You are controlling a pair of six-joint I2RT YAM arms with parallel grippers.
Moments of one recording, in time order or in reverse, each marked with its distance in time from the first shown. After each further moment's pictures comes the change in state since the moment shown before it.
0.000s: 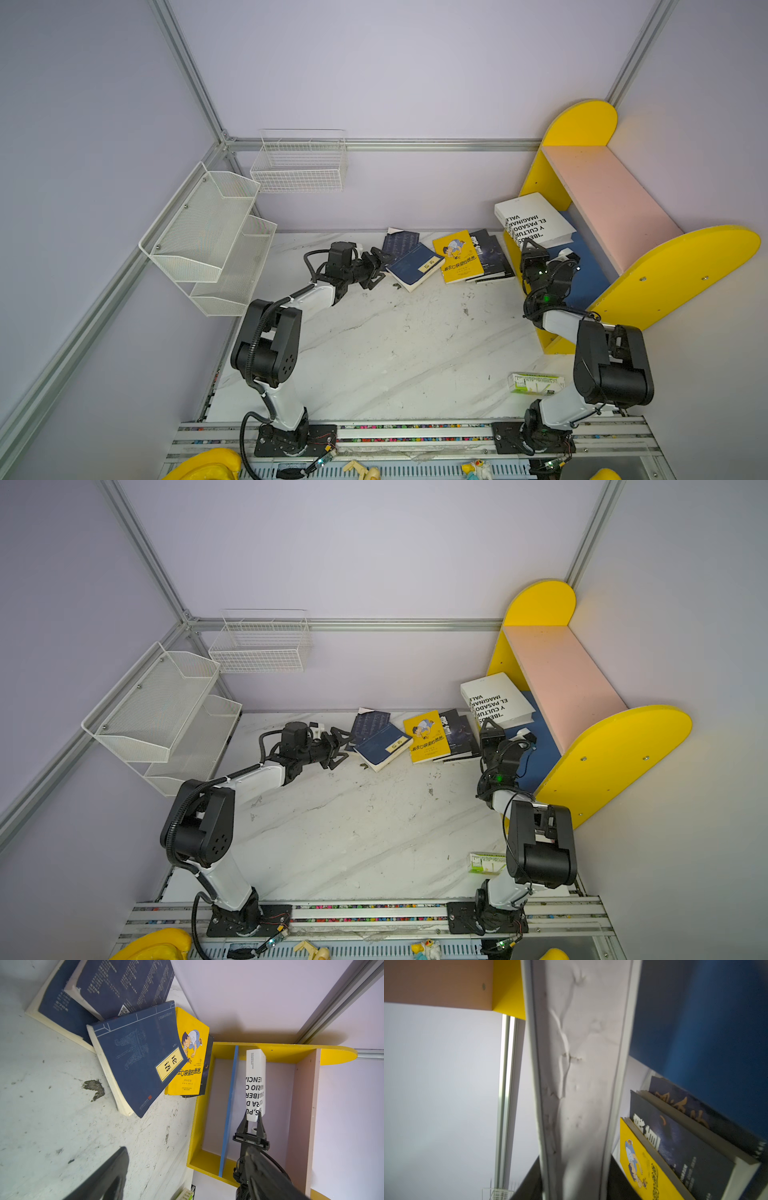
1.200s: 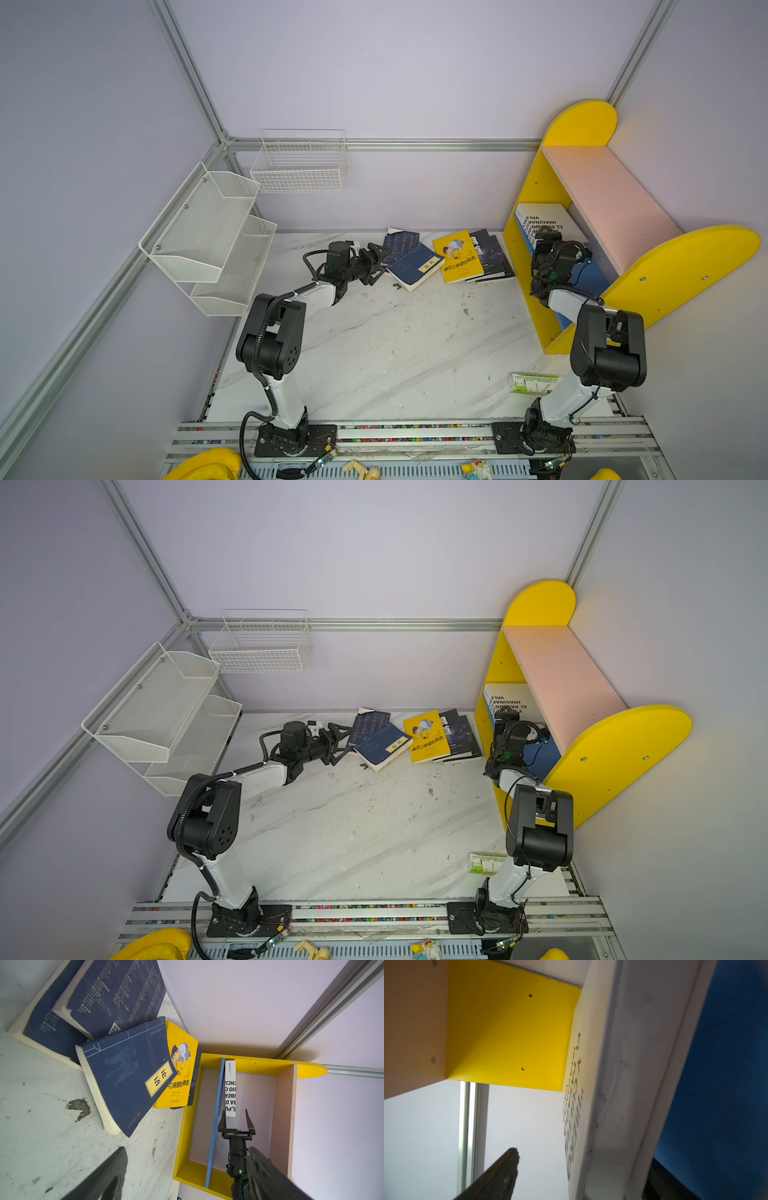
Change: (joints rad) left arm 0.016 0.060 0.000 0.152 0.003 -0.105; right arm -0.037 0.087 0.270 -0.354 0.155 0.029
